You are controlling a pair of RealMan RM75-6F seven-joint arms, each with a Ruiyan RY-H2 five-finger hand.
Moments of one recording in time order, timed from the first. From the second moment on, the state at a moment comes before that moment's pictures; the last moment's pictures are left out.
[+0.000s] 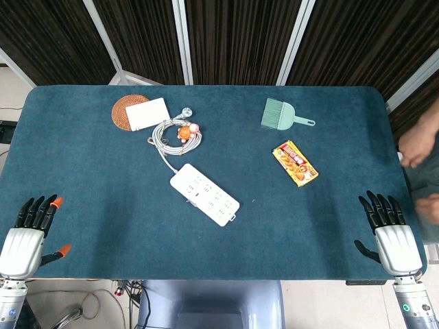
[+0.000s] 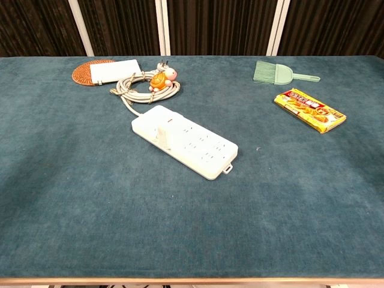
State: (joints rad) left arm -0.08 -1.27 0.01 -1.54 1.64 1.59 0.12; right arm 0.11 -1.22 0.03 -1.48 -1.60 1.53 -0.06
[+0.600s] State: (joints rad) left arm -0.08 -1.26 0.01 -1.57 1.64 1.58 0.11; right arm 0.13 -1.22 0.01 -1.47 -1.68 1.54 0.00
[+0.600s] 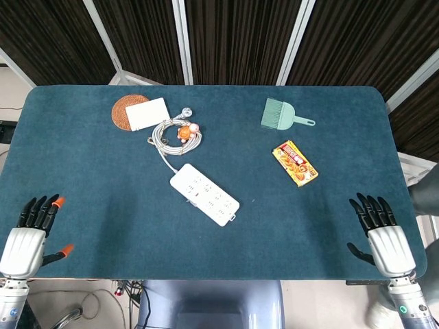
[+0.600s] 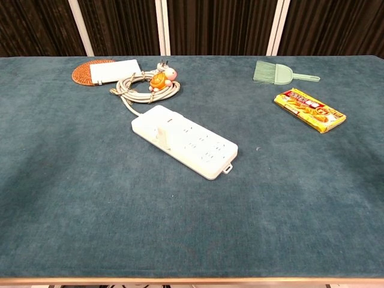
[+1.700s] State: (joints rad) left arm -0.45 -1.28 -0.20 -1.86 1.41 1.12 0.51; right arm 0.46 -1.53 0.02 -1.50 -1.79 1.05 -0.34
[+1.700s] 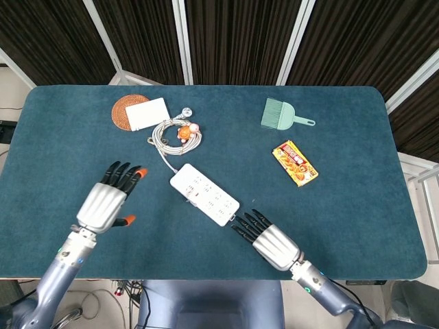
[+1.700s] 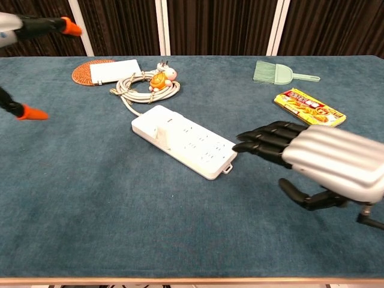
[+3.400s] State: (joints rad) left arm -0.82 -1.60 -0.19 -1.56 1.11 0.91 0.71; right arm 0.61 -1.76 0.02 -1.26 -1.60 0.95 -0.34
